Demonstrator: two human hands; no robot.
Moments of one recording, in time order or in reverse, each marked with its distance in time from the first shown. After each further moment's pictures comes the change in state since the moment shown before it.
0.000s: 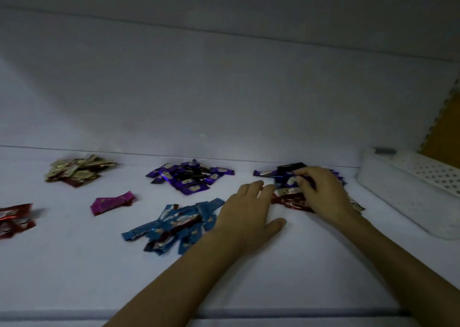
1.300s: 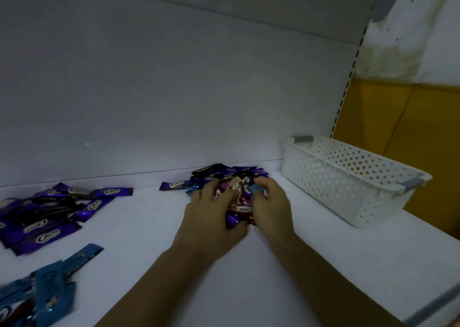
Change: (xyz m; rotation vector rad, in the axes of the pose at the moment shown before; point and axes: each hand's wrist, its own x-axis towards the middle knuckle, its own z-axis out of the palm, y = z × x) left_hand 0.113 0.037 0.089 -0.182 0.079 0.041; right_hand 0.000 0.054 0.011 0.460 0.268 0.573
